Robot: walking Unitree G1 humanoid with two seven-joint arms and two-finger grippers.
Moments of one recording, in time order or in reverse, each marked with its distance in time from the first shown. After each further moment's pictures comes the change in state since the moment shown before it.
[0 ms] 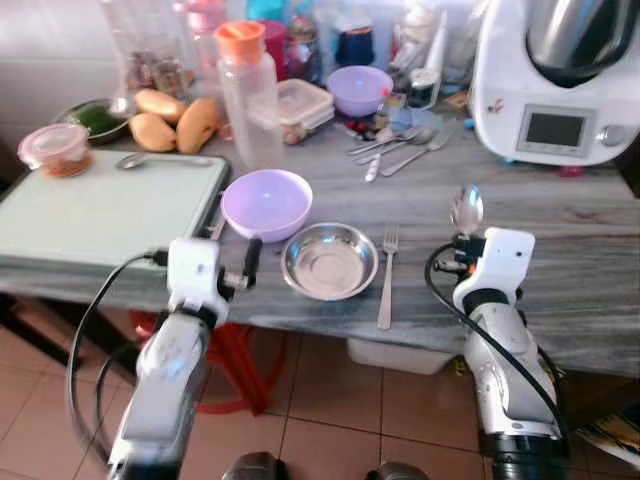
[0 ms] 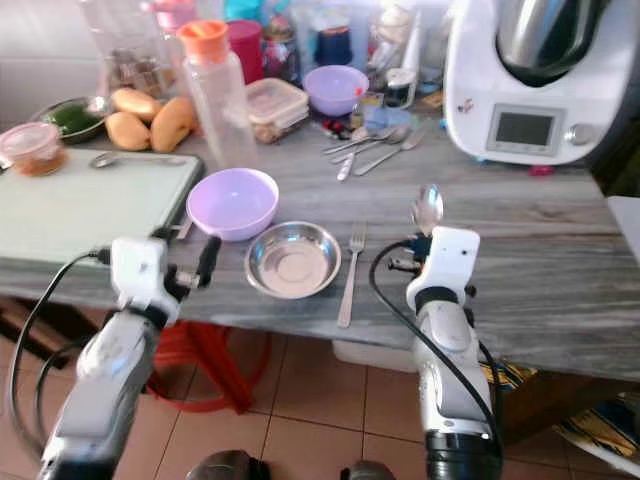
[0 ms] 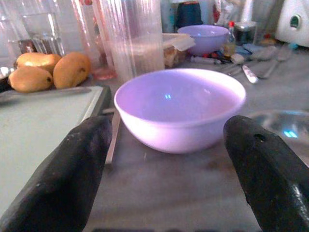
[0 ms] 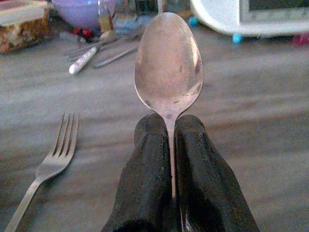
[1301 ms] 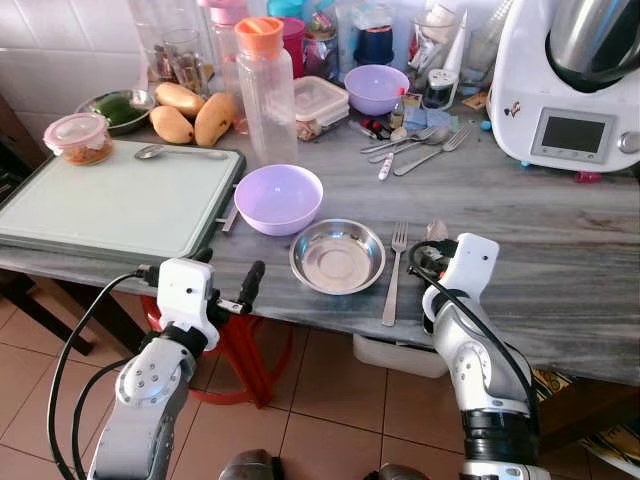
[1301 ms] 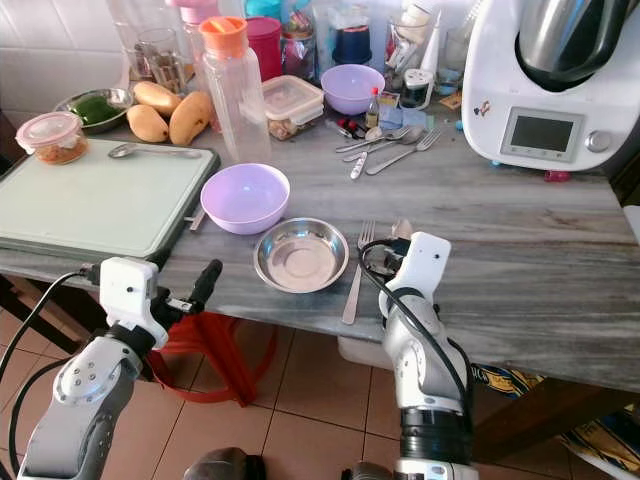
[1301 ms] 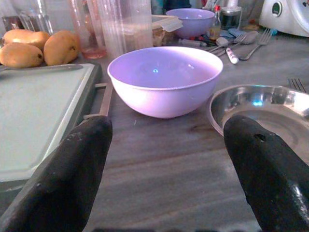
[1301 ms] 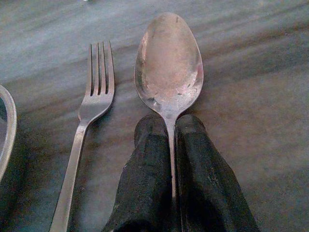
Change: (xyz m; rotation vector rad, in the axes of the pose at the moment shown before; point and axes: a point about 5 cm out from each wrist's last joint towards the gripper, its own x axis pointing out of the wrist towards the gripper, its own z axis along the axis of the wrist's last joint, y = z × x) left arm -0.016 0.000 0.002 -0.031 0.053 -0.094; right arm 0.009 0.029 -0.017 0.192 0.271 -0.024
